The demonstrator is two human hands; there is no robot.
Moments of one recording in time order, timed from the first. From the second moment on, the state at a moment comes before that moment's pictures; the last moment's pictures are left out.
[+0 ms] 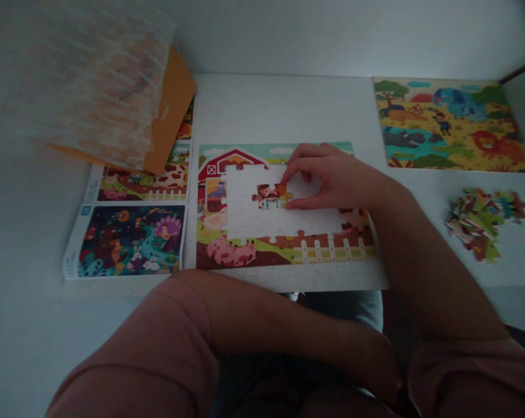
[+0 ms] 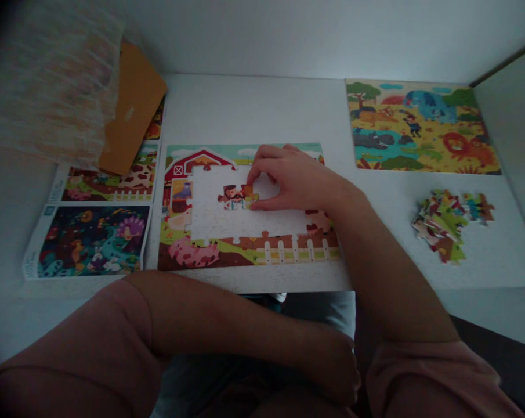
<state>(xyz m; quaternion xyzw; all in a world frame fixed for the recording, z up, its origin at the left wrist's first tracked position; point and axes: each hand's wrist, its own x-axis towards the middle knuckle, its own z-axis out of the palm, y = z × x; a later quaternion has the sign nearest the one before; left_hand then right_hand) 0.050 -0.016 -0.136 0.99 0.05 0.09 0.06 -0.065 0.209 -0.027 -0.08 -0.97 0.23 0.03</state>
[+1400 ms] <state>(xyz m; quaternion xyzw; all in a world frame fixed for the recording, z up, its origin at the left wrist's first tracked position) 0.030 0.004 -0.122 0.97 0.00 0.10 0.24 -0.060 0.212 -0.025 -0.05 -0.98 0.17 0.06</state>
